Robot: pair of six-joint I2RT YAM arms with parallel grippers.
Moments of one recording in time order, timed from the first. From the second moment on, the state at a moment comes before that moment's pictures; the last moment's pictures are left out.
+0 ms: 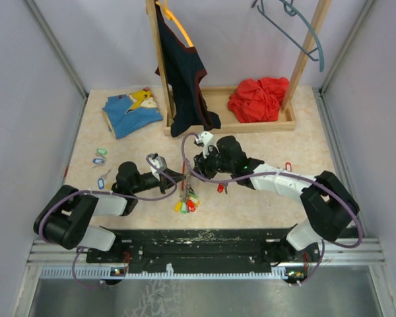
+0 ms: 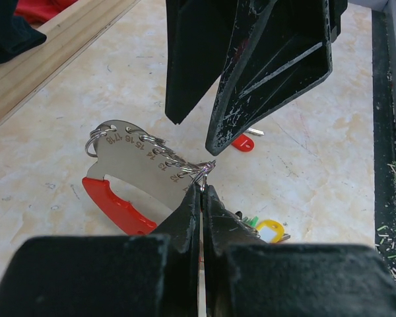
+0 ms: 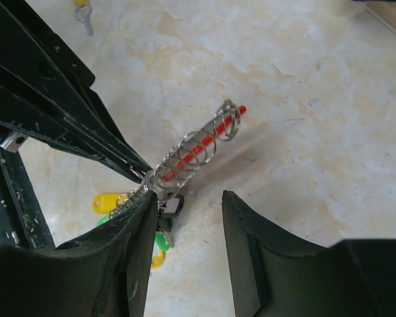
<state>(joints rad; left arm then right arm) -0.42 1.42 0.25 1.08 0.78 0.01 0.74 1.48 0.83 0.15 -0.33 0.05</state>
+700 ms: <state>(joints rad) -0.42 1.42 0.25 1.07 0.80 0.01 0.74 1.56 0.86 0.13 -0.44 0.01</state>
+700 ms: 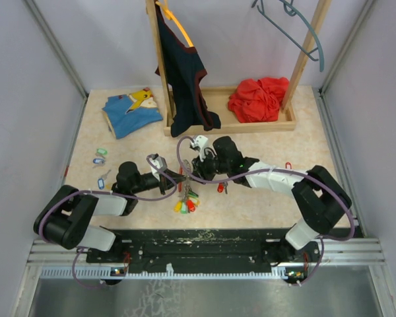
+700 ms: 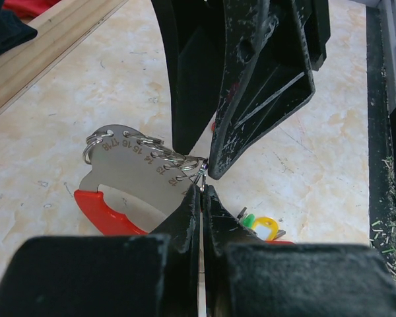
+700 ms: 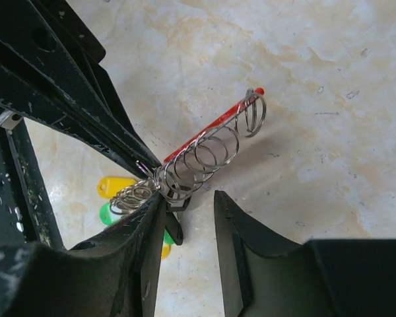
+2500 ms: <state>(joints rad) -0.42 1.42 0.25 1.12 0.92 -0.01 0.69 1.60 0.81 0.23 -0.55 0.14</state>
